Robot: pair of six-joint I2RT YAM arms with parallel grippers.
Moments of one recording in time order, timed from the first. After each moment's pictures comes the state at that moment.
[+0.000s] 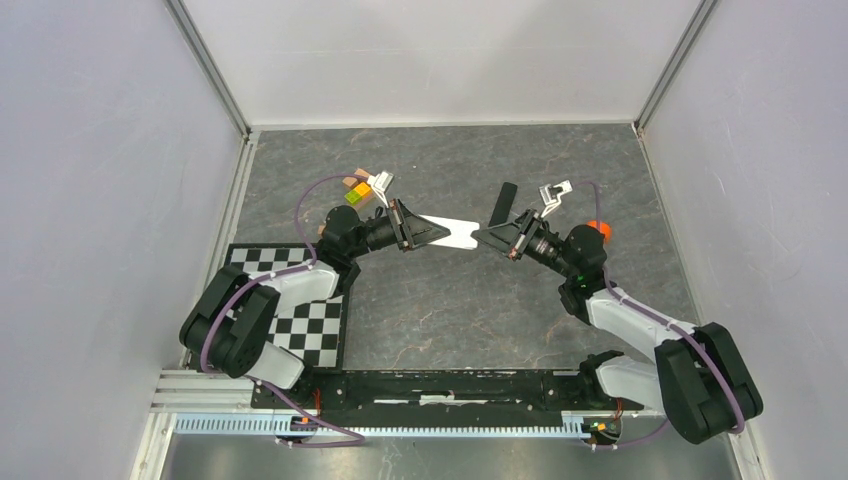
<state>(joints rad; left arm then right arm) -0.52 1.48 0.60 0.98 0.71 -1.19 0.38 1.17 0.38 0.86 -0.60 1.15</state>
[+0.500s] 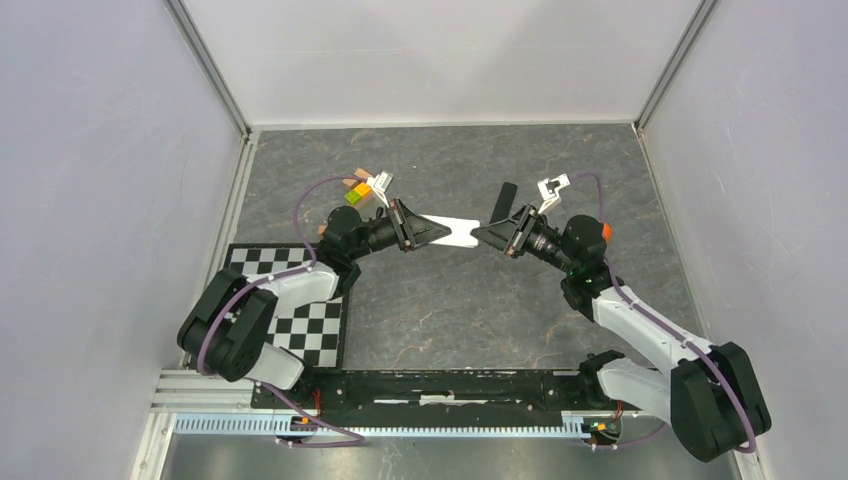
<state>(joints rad) -0.53 1.47 0.60 0.95 0.65 -1.19 0.39 1.09 0.48 0.58 -0.55 0.97</state>
